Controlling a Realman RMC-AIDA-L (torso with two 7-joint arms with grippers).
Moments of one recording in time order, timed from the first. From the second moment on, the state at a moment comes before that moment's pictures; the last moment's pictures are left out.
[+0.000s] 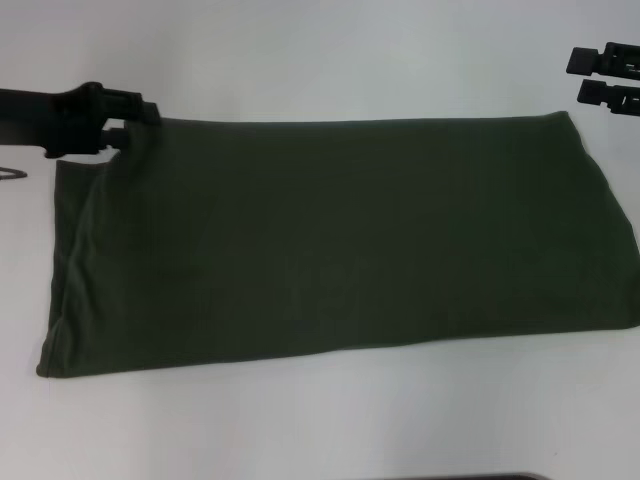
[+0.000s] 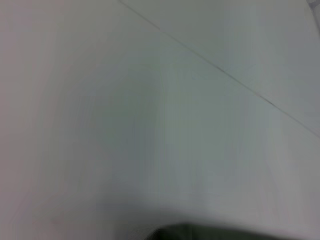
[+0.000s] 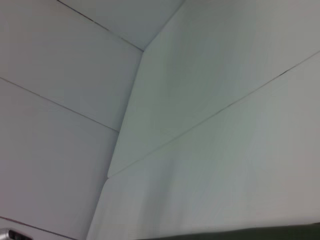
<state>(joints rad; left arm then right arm) -0.68 -2.01 0.62 0.70 2.38 1.34 -2.59 0.50 1.90 -0.43 -0.62 -2.09 -1.60 2.28</state>
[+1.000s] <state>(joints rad) -0.67 -2.07 0.77 0.71 2.33 1.36 -2.57 0.50 1.91 -0.43 -0.62 -2.09 -1.58 2.28</state>
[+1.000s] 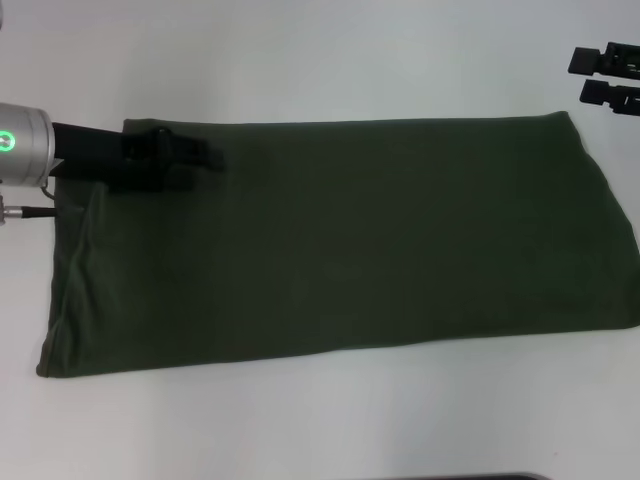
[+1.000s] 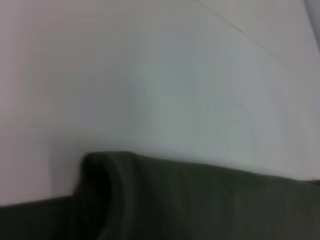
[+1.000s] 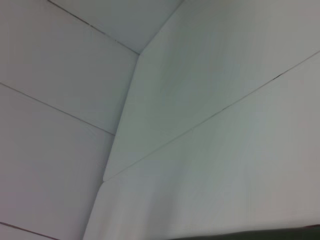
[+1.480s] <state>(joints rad) -0.67 -2.04 0.76 0.67 2.38 1.22 -2.61 0.49 1.91 -0.44 -0.62 -2.09 -1.58 2.28</state>
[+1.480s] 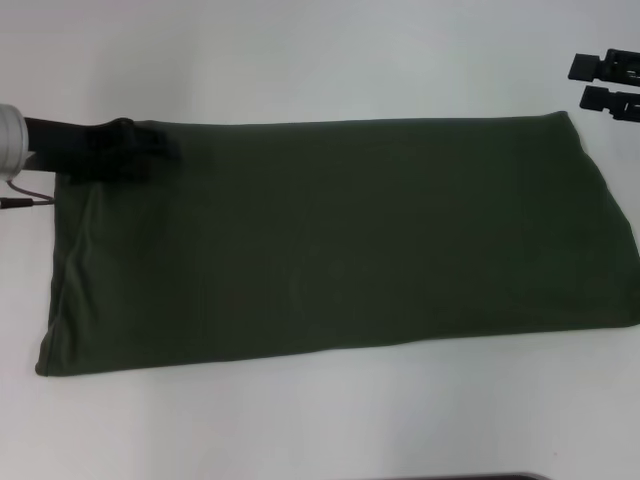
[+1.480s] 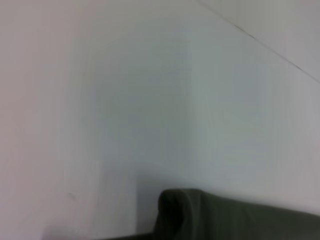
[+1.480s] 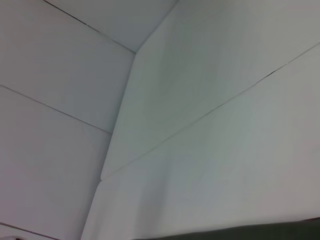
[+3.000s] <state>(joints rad) -0.64 -1.99 0.59 0.84 2.55 1.73 -2.59 0.51 1.90 -0.61 -0.67 -2.13 -1.60 2.24</state>
